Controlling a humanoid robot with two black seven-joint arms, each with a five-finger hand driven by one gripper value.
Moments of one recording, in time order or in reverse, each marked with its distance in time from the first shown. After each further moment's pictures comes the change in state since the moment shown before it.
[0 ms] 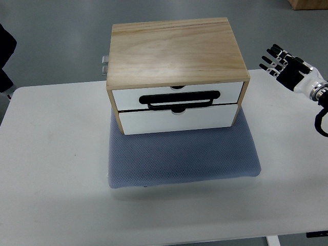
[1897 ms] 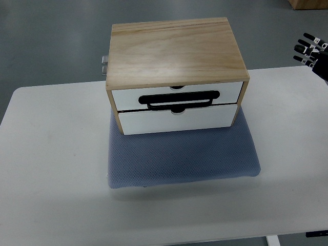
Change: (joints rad) left arm -0.005 0.000 0.001 0.001 0.000 0.000 0.000; right arm 0.036 -0.173 -0.018 0.043 -0.400 -0.038 0.147
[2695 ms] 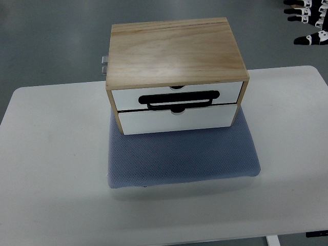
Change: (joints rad) left arm 0.001 0.000 0.000 0.000 0.000 0.000 0.000; right arm 0.418 -0.436 -0.455 0.616 -0.474 0.069 0.372
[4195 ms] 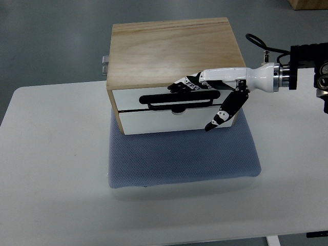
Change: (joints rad) left arm 0.000 0.000 0.000 0.000 0.000 0.000 0.000; right arm 0.013 0.323 0.004 0.206 -0.435 -0.108 -0.139
